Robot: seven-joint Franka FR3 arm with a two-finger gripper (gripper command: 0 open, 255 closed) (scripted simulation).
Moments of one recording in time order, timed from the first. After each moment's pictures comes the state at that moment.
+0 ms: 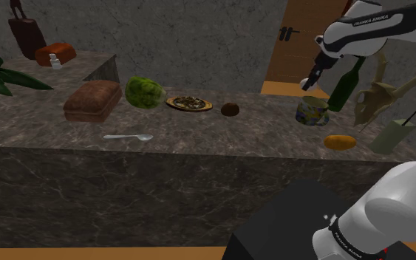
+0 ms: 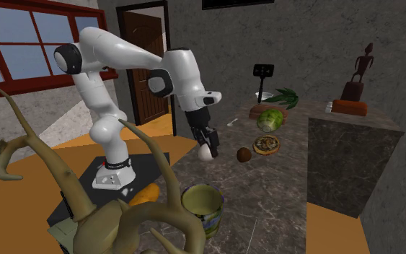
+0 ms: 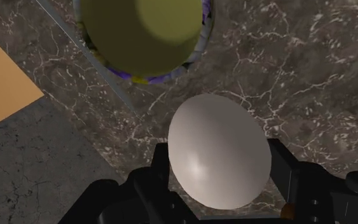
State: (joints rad) arm -0.07 -0.23 -0.56 -2.15 -0.07 2.25 -1.02
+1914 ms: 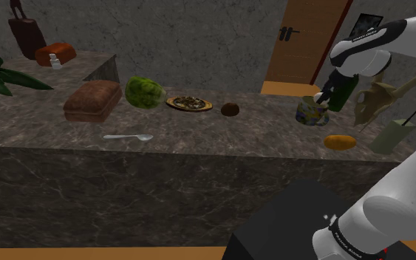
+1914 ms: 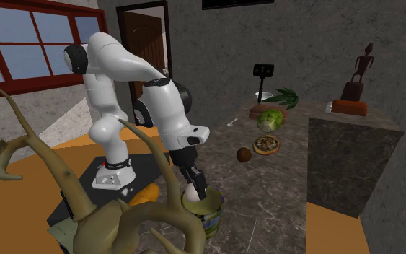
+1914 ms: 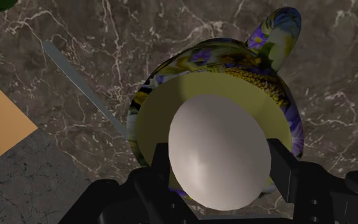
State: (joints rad) arm -0.11 -0.04 -0.75 -2.15 0.15 2.39 -1.38
